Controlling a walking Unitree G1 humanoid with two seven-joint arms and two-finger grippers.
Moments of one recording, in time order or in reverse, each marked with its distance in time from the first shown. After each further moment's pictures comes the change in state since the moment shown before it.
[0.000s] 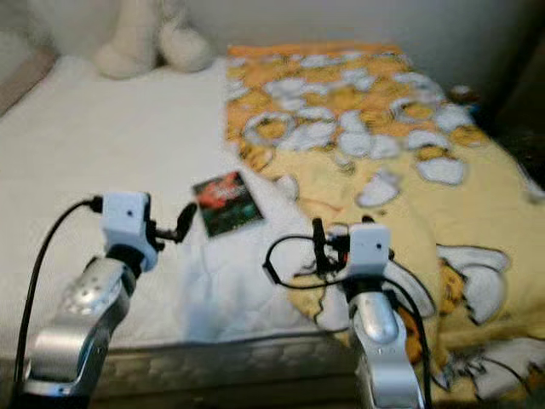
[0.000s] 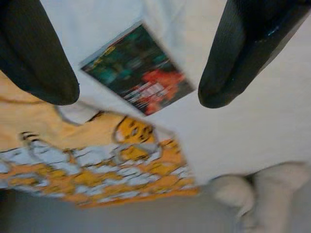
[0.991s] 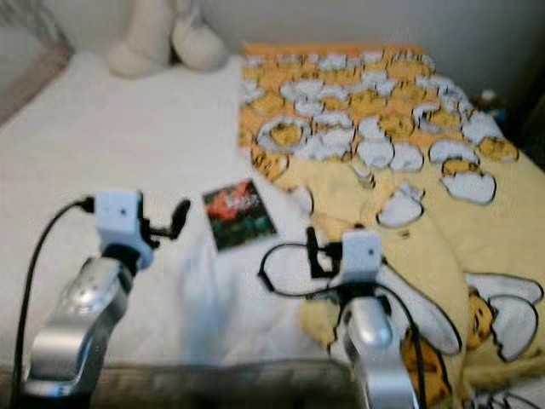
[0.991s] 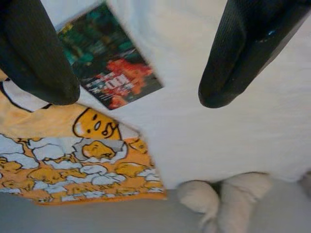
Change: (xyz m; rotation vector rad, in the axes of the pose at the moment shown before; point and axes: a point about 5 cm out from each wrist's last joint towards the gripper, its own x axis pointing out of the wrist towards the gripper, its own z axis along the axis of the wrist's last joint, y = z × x) left arm 0.001 0.000 0.003 -0.036 -0.010 0.044; right arm -0.009 0.002 -0.015 0.002 0.066 0.010
